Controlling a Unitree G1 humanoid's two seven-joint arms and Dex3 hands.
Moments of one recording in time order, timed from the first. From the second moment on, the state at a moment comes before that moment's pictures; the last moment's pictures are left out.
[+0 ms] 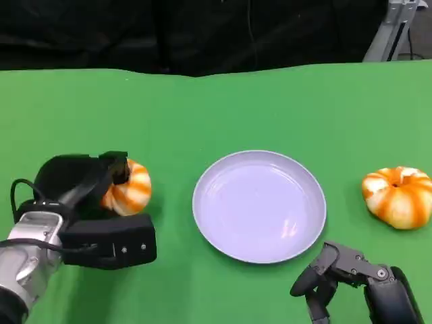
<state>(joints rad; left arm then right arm) -0.53 0.39 -0.42 0.74 0.80 -0.19 0.29 0.39 -0.01 0.20 -0.23 -0.33 -0.43 -0.11</state>
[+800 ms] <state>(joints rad) -0.59 0.24 -0.47 0.56 0.79 -0.19 0.24 0.38 0.00 0.21 -0.25 -0.33 -0.40 -0.11</state>
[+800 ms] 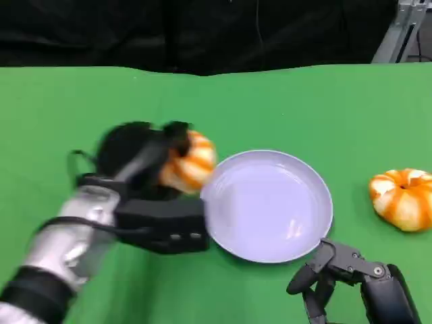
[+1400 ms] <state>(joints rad) -0.67 0.02 -0.57 0.65 0.80 -0.15 0.20 0.41 0.01 0.23 -0.26 -0.35 -0.39 -0.12</state>
